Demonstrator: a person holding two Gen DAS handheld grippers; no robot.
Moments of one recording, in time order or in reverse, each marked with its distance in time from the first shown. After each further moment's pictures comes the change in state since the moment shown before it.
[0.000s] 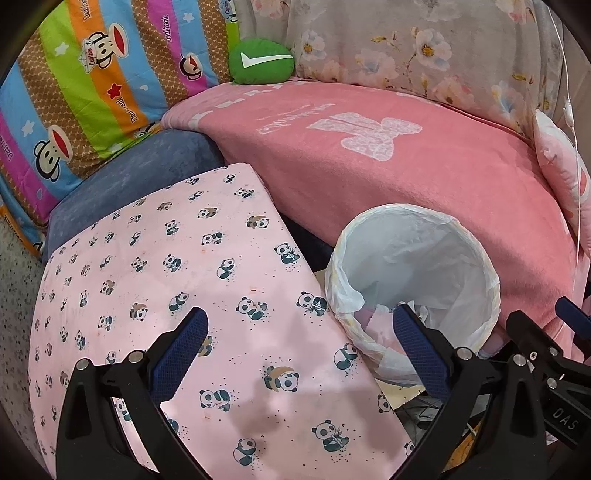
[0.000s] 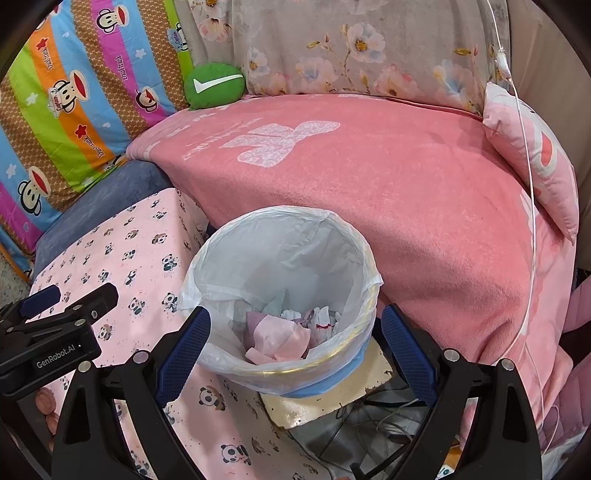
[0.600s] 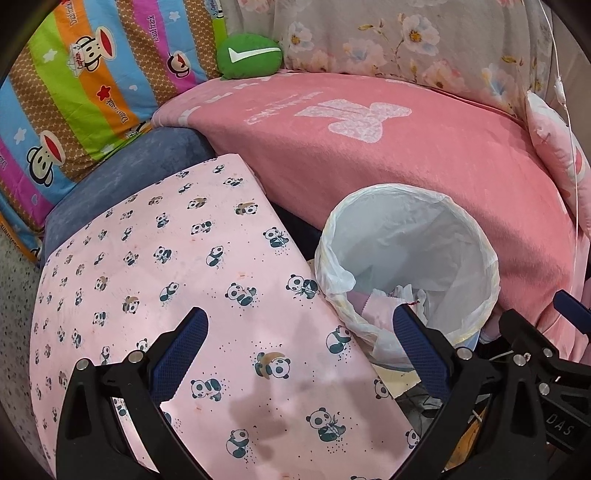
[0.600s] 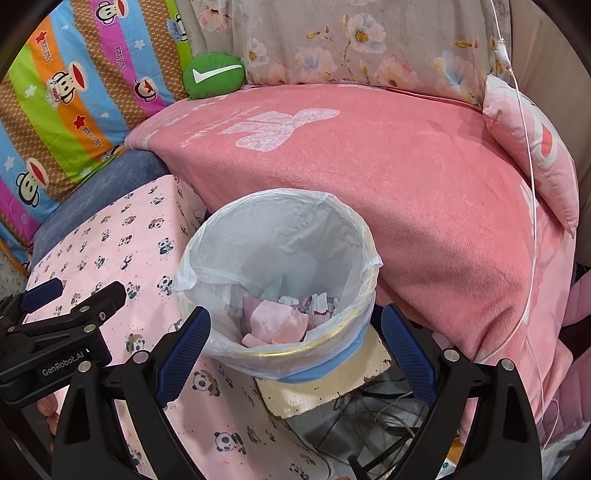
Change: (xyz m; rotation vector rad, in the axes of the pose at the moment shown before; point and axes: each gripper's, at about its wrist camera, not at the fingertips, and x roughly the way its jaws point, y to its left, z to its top) left arm 0.004 -0.012 -0.013 0.041 0.029 -0.006; right arm 0.005 -0.005 -0.013 -0.008 0.036 -0.006
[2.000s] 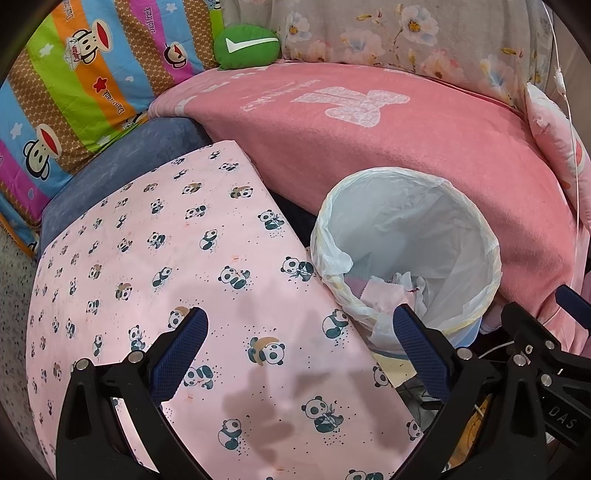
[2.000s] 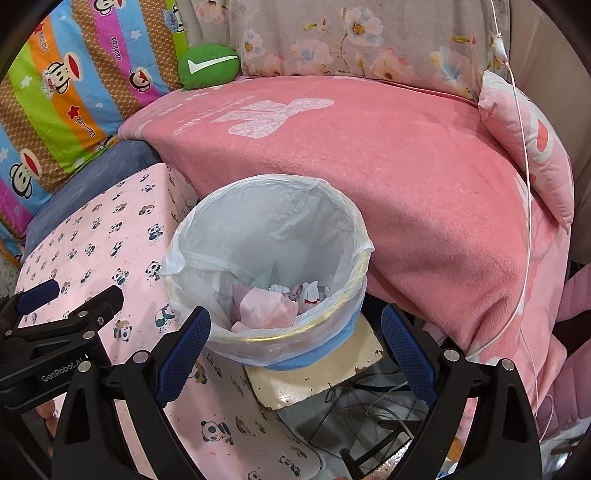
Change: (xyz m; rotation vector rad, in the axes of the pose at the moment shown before) left arm 0.007 -0.003 -0.010 -0.002 0.033 -0.006; right arm 0.008 -0.003 -0.010 -0.005 0.021 -0.021
